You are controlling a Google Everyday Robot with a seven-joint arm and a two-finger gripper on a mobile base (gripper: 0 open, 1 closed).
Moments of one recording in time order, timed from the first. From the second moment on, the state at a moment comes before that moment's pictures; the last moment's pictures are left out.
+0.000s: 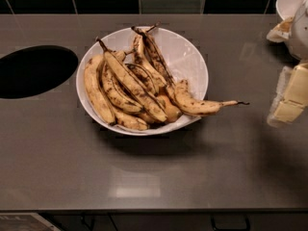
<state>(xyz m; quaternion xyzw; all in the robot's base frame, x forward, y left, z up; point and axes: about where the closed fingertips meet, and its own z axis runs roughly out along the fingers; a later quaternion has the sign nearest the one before) 0.439 -0.214 0.986 -0.60 0.78 -0.05 0.17</state>
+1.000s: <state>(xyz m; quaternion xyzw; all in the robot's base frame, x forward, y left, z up) 0.452 -0.152 0.955 -0.65 0.74 -0.01 0.16</state>
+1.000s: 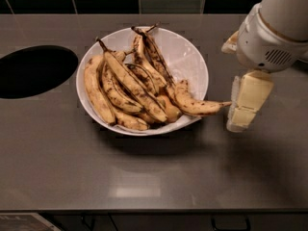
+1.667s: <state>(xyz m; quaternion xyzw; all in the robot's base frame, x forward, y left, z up) 0.448 -0.127 0.947 -0.65 0.74 -0.03 0.13</state>
